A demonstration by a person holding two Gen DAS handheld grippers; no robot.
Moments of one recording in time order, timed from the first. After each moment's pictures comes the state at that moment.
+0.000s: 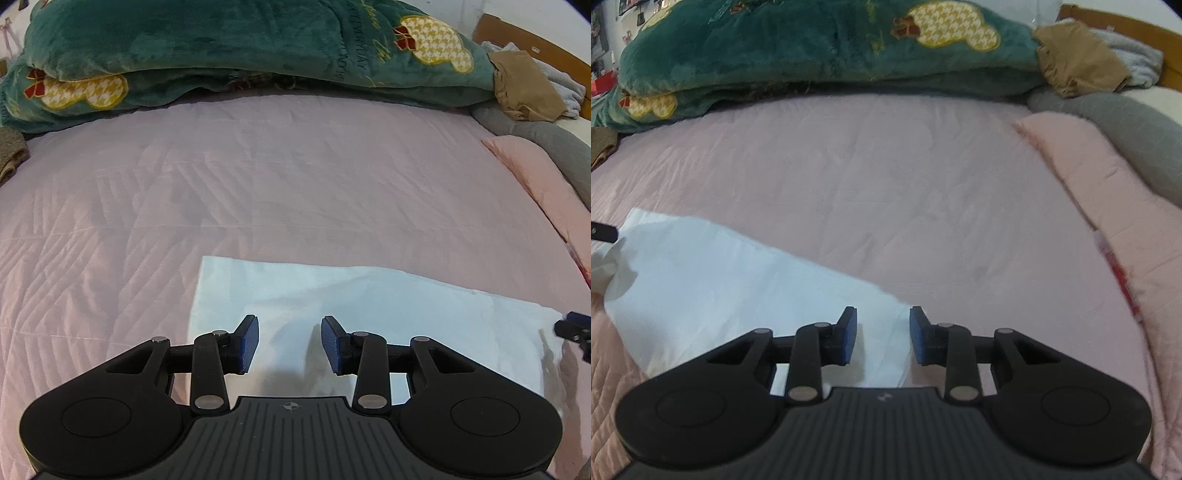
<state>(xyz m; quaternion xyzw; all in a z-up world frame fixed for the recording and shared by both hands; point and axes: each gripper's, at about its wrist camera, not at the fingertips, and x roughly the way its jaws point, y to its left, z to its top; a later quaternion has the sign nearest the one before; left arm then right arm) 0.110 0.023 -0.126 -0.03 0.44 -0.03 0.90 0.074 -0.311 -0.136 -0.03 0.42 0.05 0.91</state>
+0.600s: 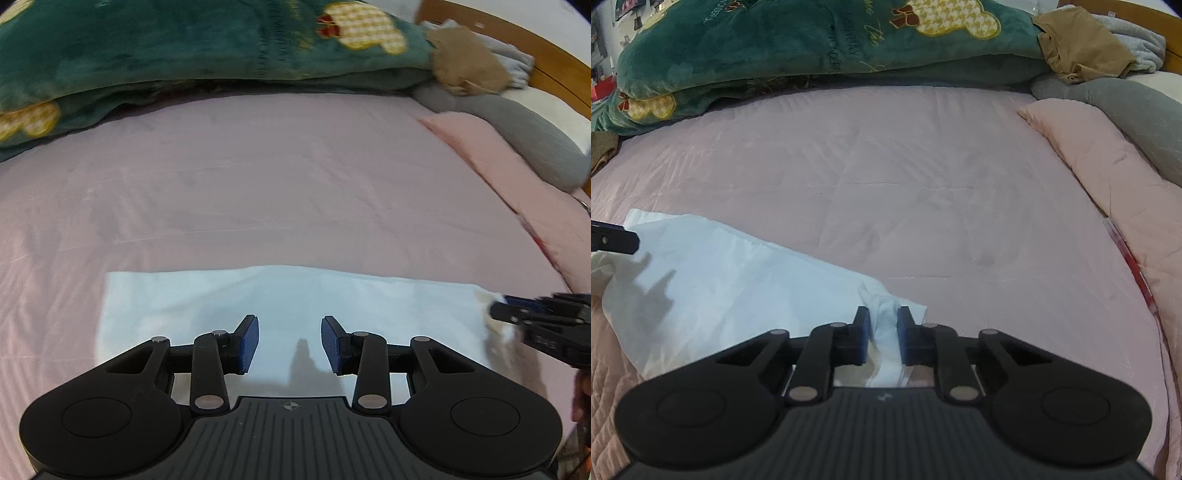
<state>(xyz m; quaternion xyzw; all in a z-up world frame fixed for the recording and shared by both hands) 0.107 -0.051 -0.117 -0.01 0.43 -0.11 0.89 0.076 -0.314 -0.143 -0.02 0.42 0.06 0.91</state>
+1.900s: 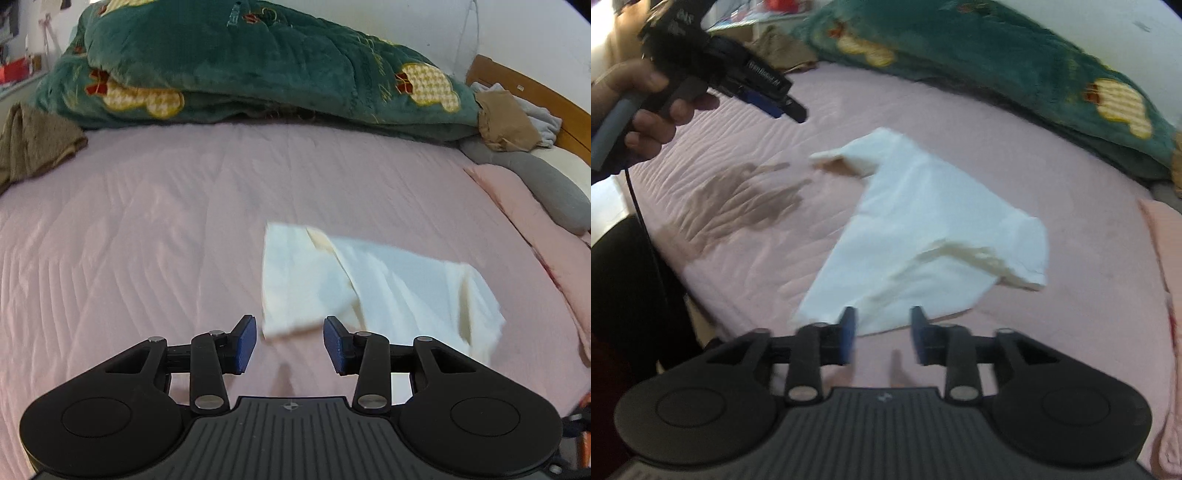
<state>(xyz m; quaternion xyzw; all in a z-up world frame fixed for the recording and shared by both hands) -0.025 0.084 -0.075 -0.06 0.39 -0.02 0.92 -0.117 -0.180 -0.068 -0.17 0.40 0.24 0.87</state>
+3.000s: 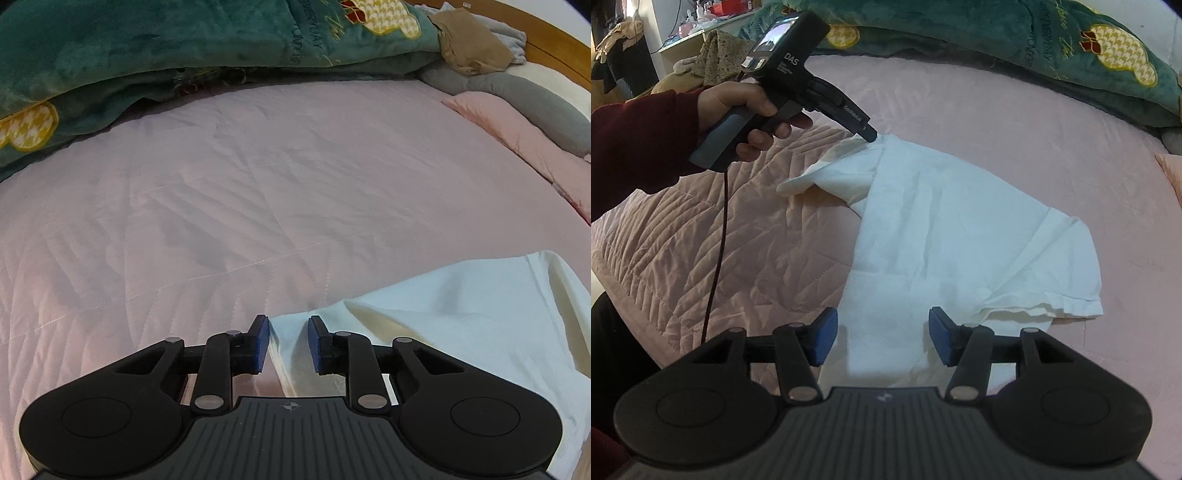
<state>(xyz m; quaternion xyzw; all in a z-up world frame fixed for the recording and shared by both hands) 0.194 0.092 -0.175 0.04 0.42 -0.16 0.89 -0.043 -0.121 -0.099 -0.10 0.46 0.22 0.85</state>
